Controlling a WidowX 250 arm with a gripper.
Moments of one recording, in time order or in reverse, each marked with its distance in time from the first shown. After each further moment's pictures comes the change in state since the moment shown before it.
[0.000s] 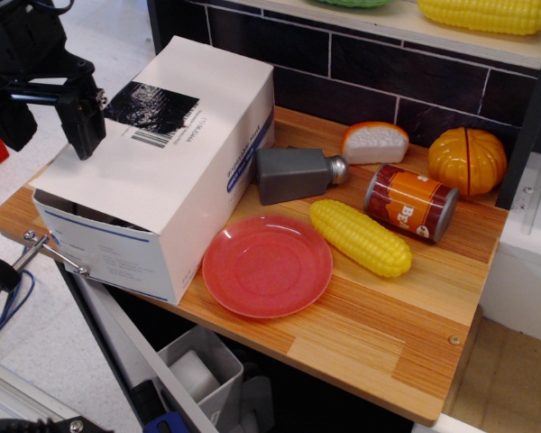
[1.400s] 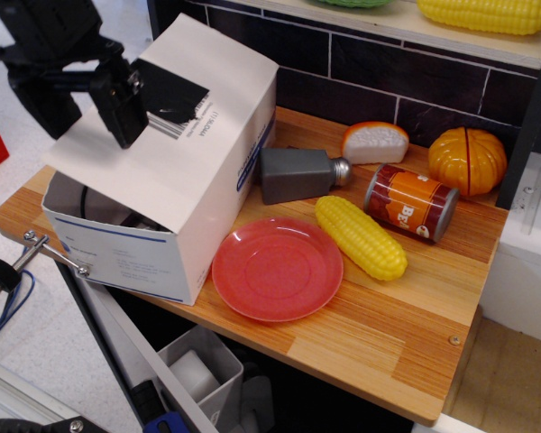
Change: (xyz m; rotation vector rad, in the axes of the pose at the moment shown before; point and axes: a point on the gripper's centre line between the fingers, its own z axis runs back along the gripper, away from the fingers) arm 0.006 -0.048 0.016 -0.134 -0.025 -0.150
